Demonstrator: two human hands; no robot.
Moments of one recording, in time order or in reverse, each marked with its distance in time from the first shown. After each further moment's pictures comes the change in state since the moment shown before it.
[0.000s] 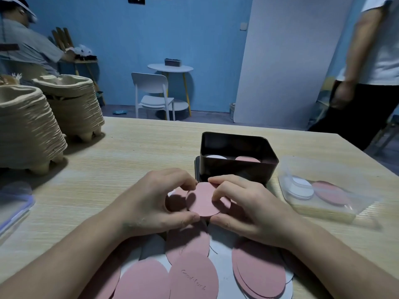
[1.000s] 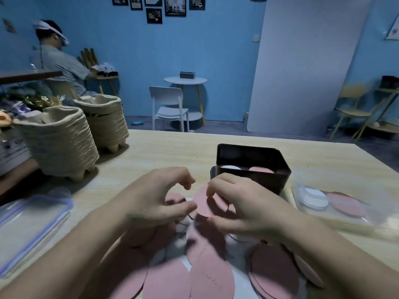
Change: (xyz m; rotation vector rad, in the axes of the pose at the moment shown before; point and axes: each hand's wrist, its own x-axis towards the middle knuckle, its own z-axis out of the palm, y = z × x) left_hand -0.011 0.000 -0.044 0.118 -0.042 -0.132; right_hand 0.040 -0.025 0.000 -0.167 -0.051 -0.038
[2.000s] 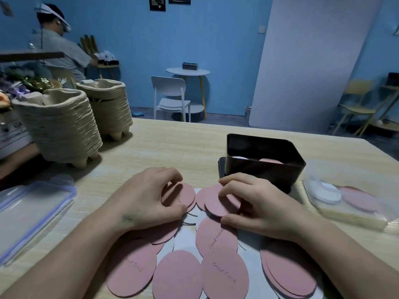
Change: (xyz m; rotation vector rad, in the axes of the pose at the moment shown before) left_hand -0.031 -0.020 0.010 0.173 -0.023 -0.305; right_hand -0.015 0.017 0.018 0.100 -0.046 0.034
